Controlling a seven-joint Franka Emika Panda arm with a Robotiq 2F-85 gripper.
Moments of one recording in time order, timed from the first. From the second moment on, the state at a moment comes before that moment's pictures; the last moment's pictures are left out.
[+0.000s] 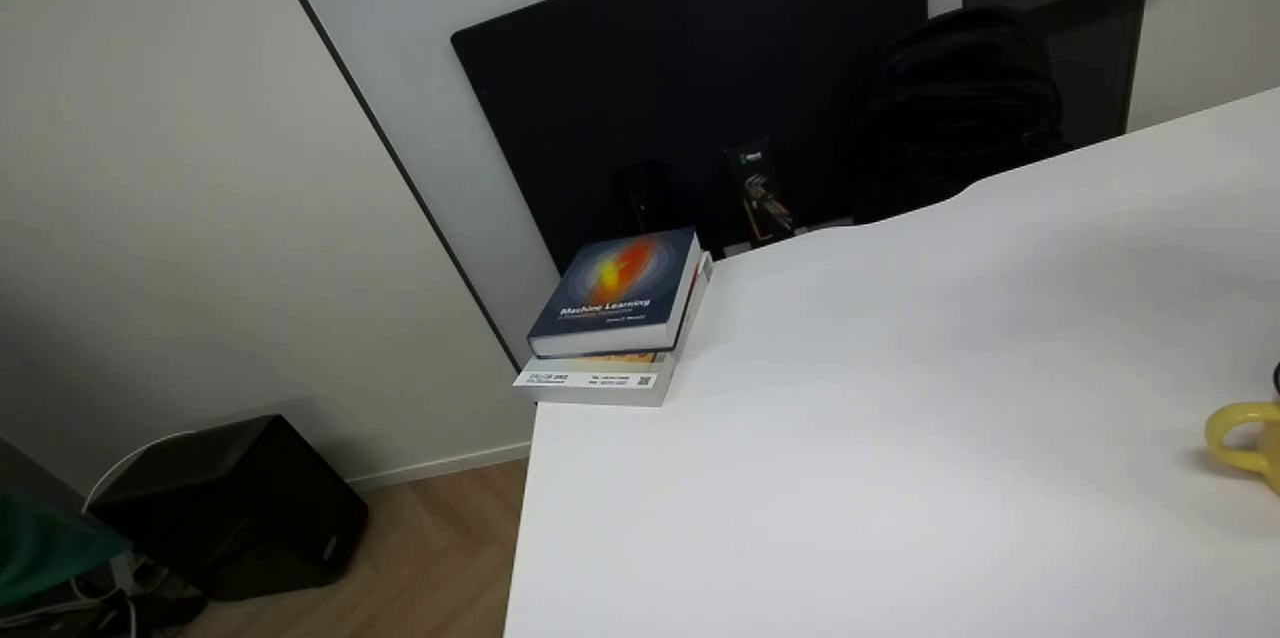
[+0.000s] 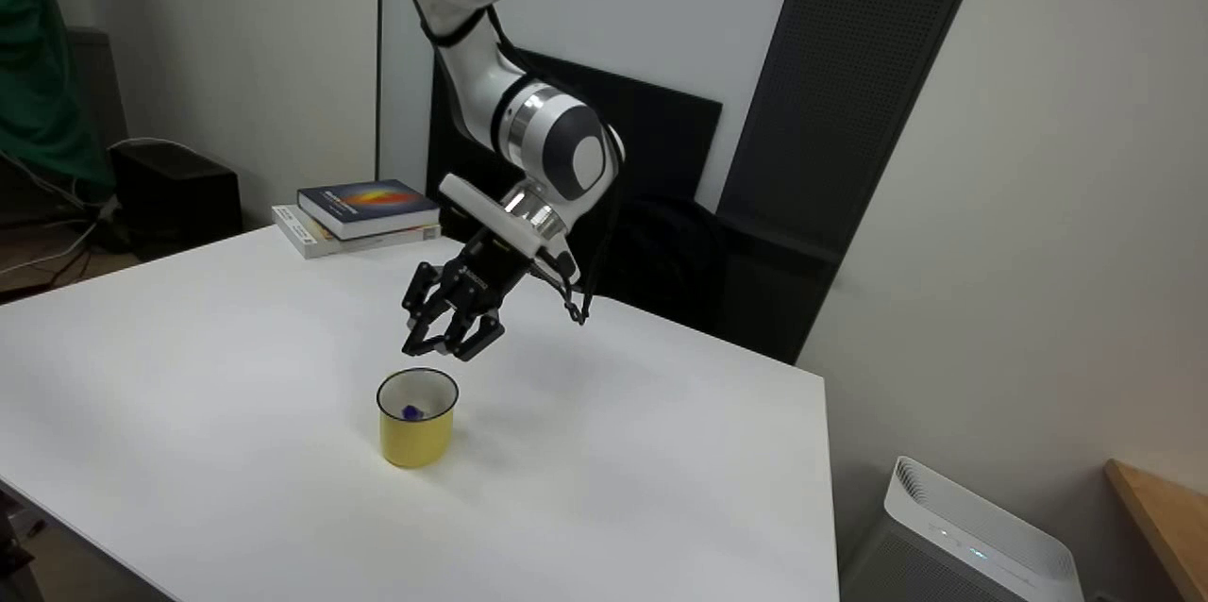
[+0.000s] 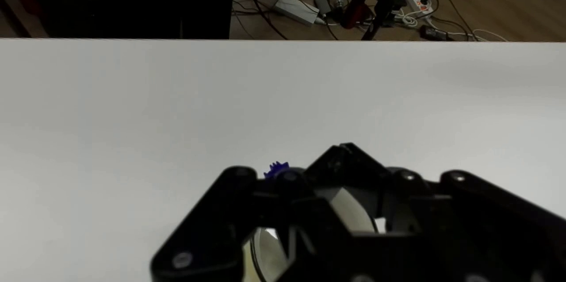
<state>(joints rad) -0.07 0.71 0.00 -1.68 0.21 1.60 -0.10</state>
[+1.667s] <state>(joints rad) -0.09 0.77 0.01 -1.77 0.10 1.74 -0.32</state>
